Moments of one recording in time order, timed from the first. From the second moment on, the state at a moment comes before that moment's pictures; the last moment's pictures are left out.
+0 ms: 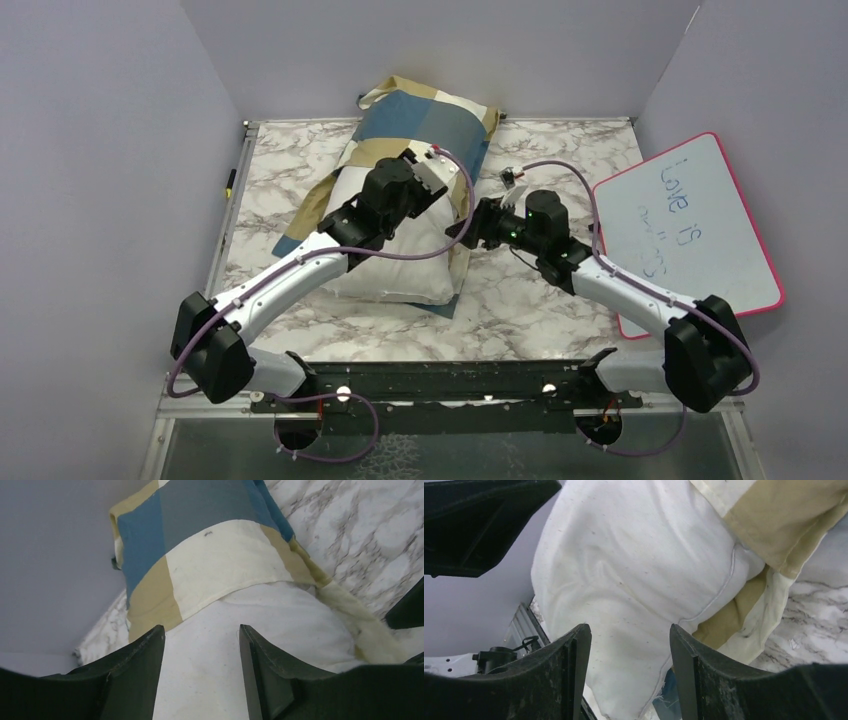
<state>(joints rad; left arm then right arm) -0.74 1.35 1.17 -0.13 -0.31 0.35 0.56 1.27 0.73 0.29 -0.35 0.56</state>
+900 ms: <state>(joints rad) -0.35 1.65 1.10 0.21 0.28 1.30 0.56 1.27 0.66 0.26 -0.35 0.66</state>
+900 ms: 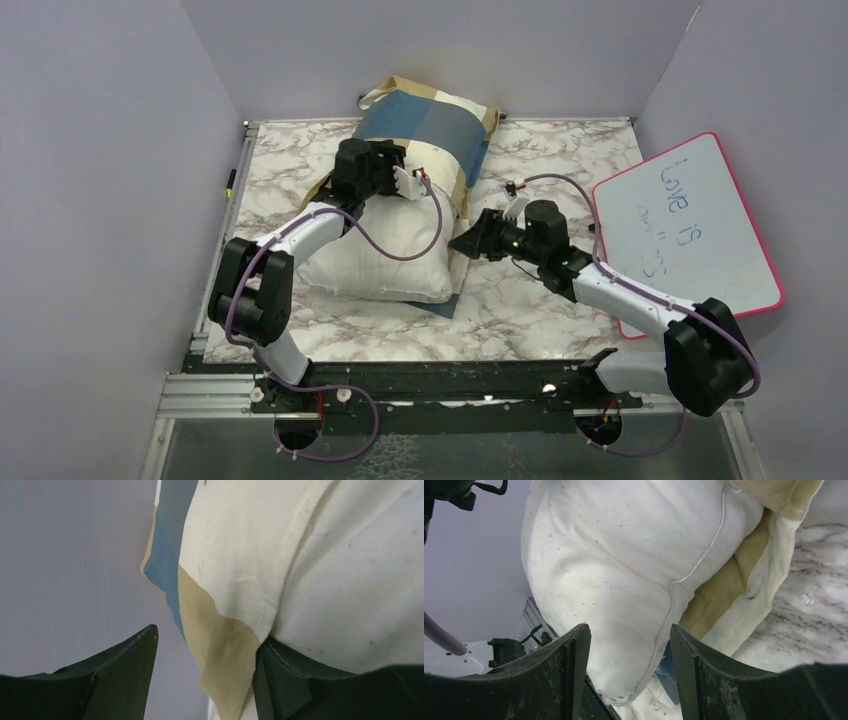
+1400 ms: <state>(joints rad) -0.44 1.50 0.99 0.18 0.29 1.23 0.59 1.50 0.64 0.50 -0.40 0.97</state>
